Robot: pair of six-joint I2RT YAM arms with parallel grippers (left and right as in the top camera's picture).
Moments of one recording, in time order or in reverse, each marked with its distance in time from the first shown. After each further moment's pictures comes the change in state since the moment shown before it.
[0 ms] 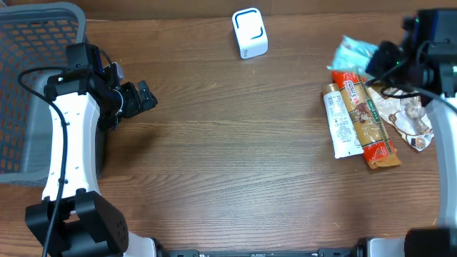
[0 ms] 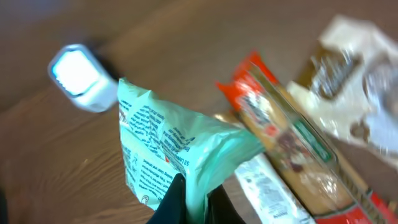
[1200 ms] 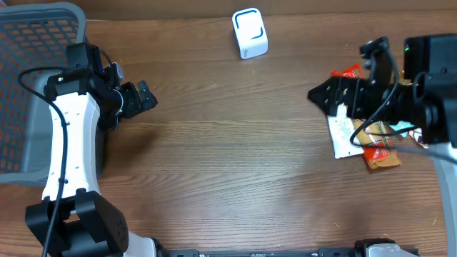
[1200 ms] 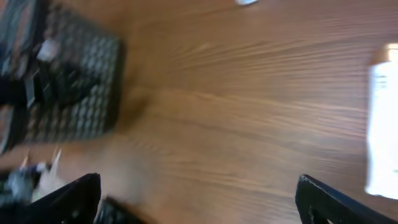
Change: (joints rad) left arm 0.000 0.000 0.000 0.000 0.000 0.000; right arm 0.196 -0.218 0.041 -0.275 -0.413 -0.258
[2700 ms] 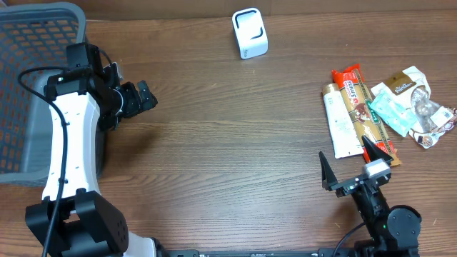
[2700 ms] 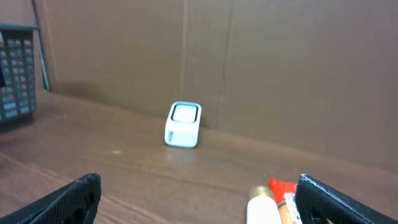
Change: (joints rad) left arm 0.000 0.000 0.000 0.000 0.000 0.000; right arm 0.016 -1.343 -1.598 1.301 0.333 -0.254
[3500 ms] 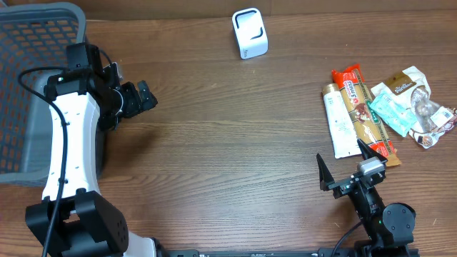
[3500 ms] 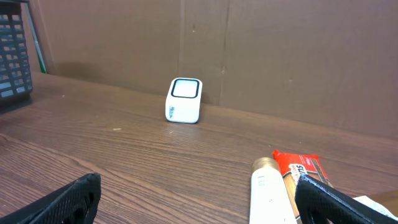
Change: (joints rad) left arm 0.000 0.000 0.000 0.000 0.000 0.000; right arm 0.000 0.000 -0.027 -0.055 0.006 0.003
